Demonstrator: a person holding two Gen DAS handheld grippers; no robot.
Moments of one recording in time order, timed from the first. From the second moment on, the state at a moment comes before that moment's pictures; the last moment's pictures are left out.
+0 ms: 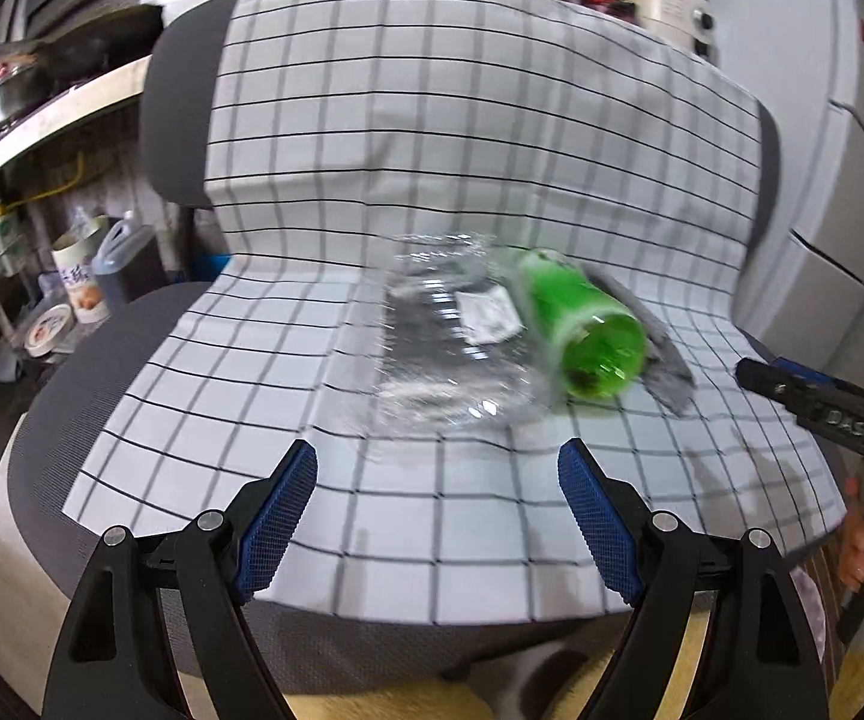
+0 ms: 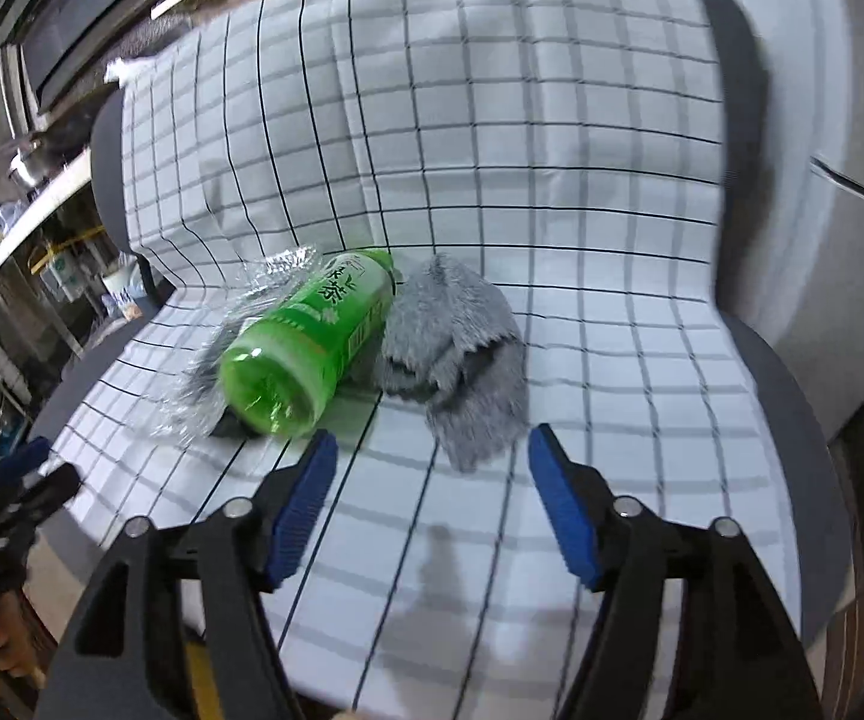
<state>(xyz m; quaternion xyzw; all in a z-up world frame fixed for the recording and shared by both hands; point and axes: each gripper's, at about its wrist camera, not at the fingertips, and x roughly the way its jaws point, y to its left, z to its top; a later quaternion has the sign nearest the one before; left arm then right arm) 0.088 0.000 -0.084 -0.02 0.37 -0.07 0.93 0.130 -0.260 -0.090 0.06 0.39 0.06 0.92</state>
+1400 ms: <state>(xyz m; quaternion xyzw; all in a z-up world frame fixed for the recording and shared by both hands) 0.212 -0.122 -0.085 0.03 0.44 -0.14 0.89 0.076 -0.342 -0.094 0.08 0.35 -0.01 0.93</state>
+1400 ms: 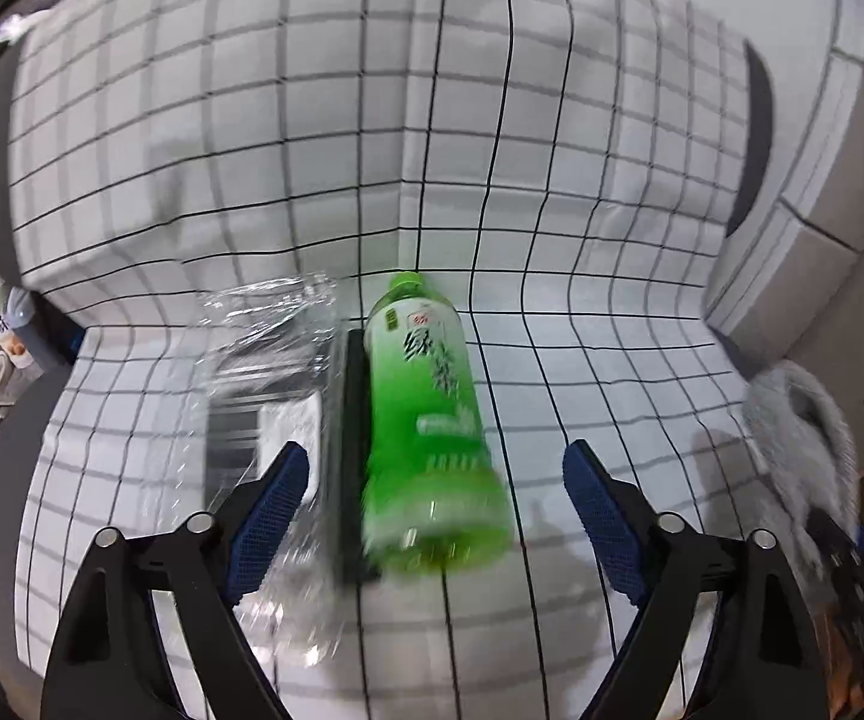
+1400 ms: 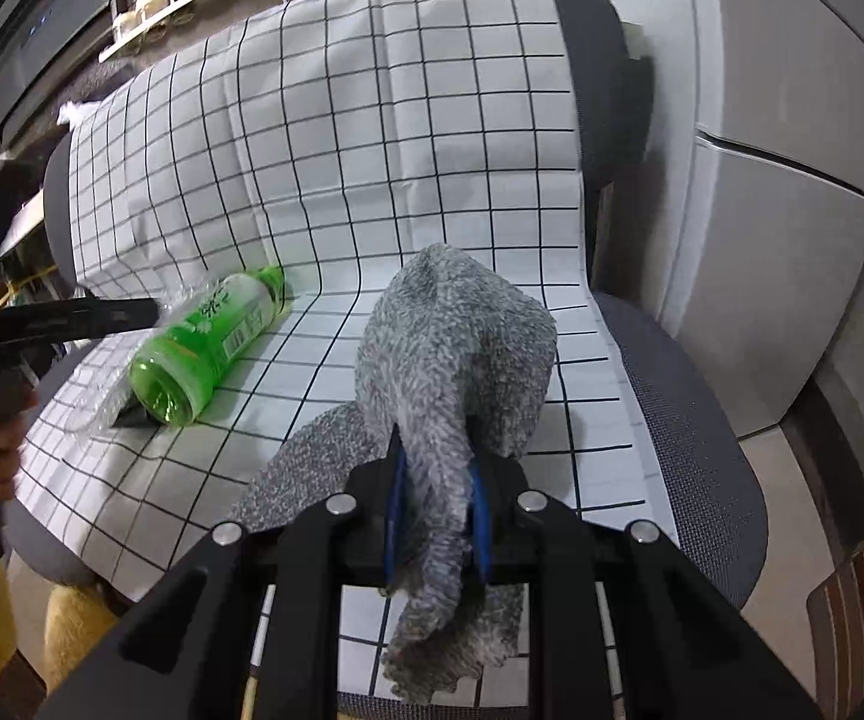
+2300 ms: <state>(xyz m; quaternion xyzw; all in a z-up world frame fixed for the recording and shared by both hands) 0.167 -0.151 -0.087 0.02 0.43 -0.21 0.88 0.045 -0.363 -0.087 0.14 0.33 -0.01 0.93</state>
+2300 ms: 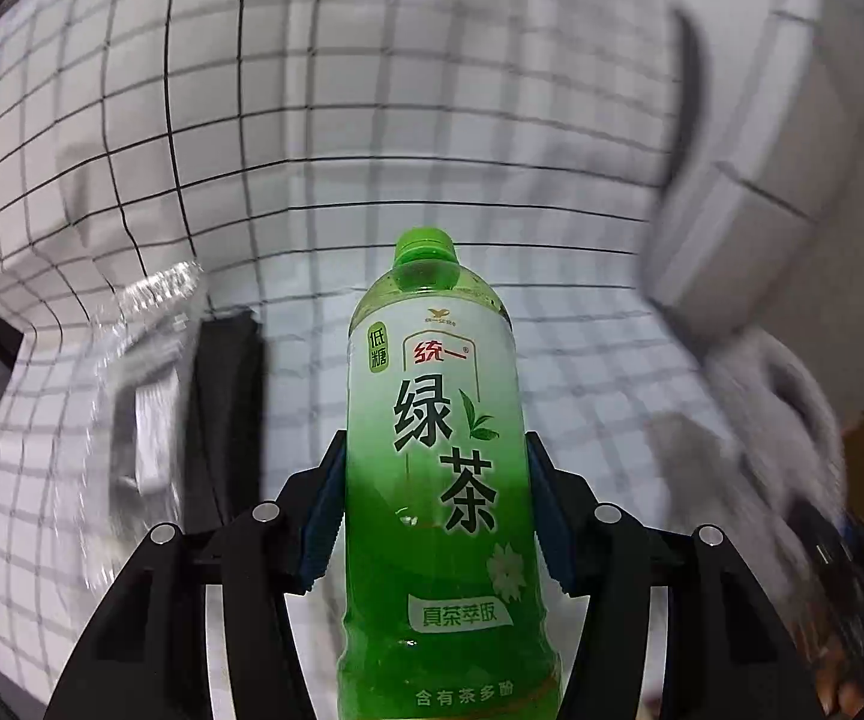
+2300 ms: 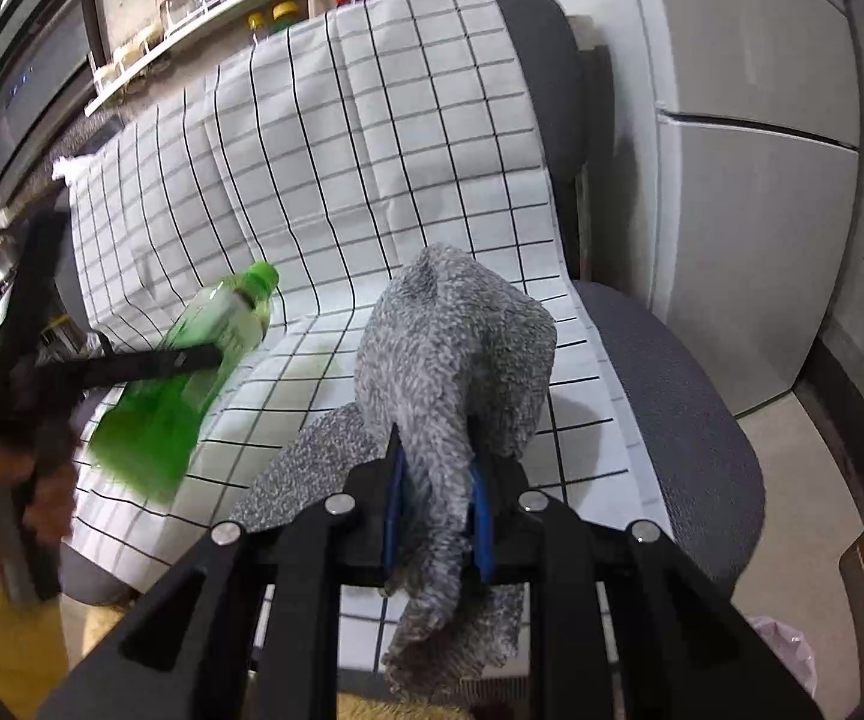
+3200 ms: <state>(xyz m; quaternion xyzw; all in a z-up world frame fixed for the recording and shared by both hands) -0.020 -0.213 -0.098 0.03 0.37 -0.37 0.85 -0.135 -0.420 -0.100 0.17 0.34 -0.16 0.91</state>
